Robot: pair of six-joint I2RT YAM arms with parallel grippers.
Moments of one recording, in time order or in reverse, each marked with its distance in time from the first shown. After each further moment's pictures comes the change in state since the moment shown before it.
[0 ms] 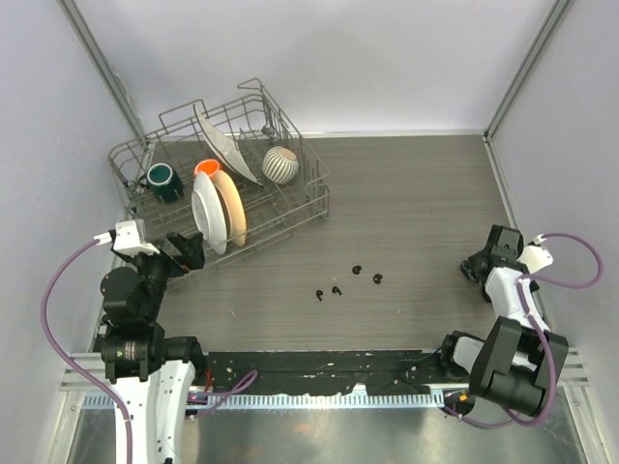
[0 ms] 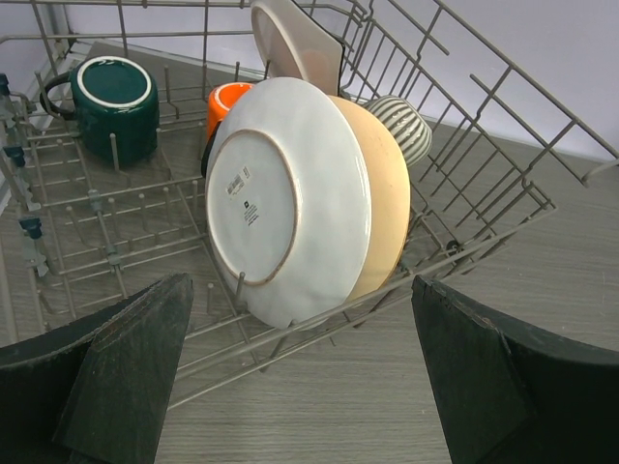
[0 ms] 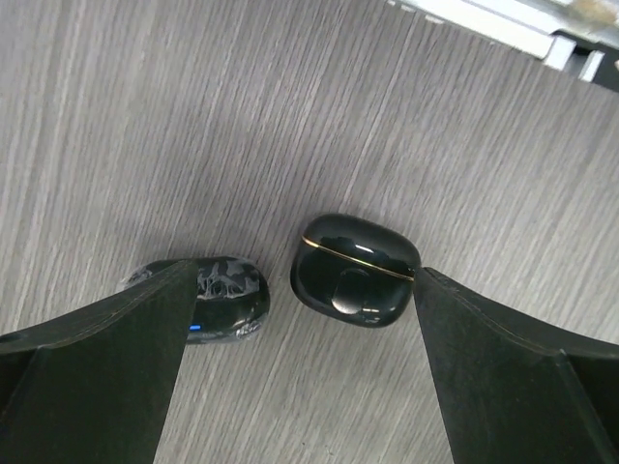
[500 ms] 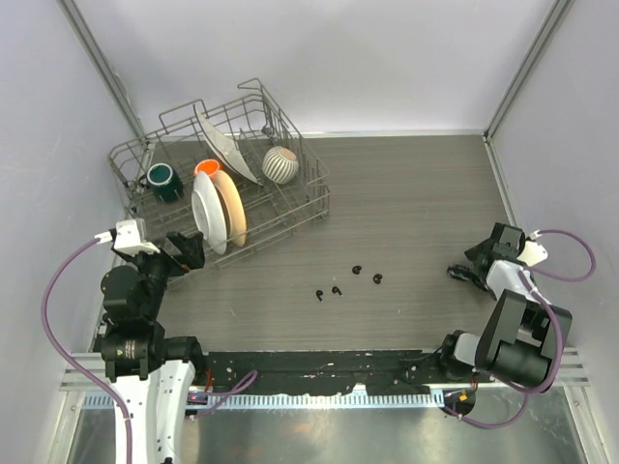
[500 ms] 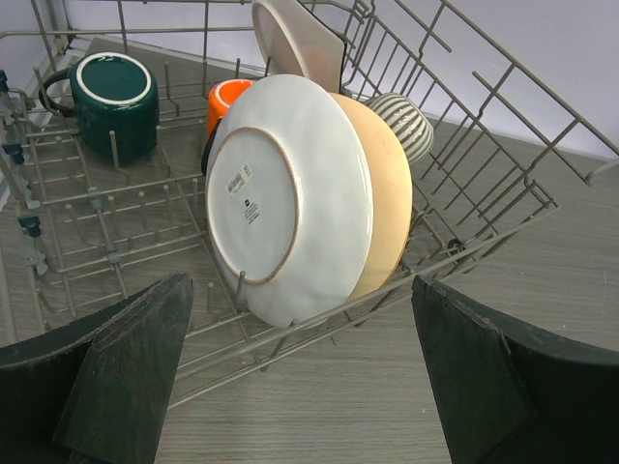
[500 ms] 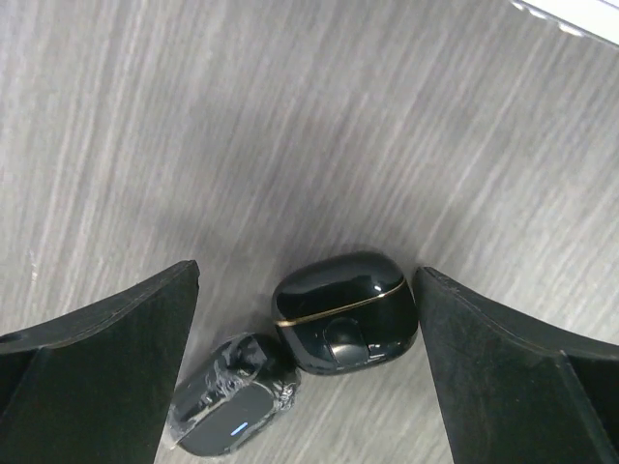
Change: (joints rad) left arm 0.000 0.009 0.000 0.000 0.000 0.000; right arm -0.047 0.158 -0.014 0.185 -0.164 -0.032
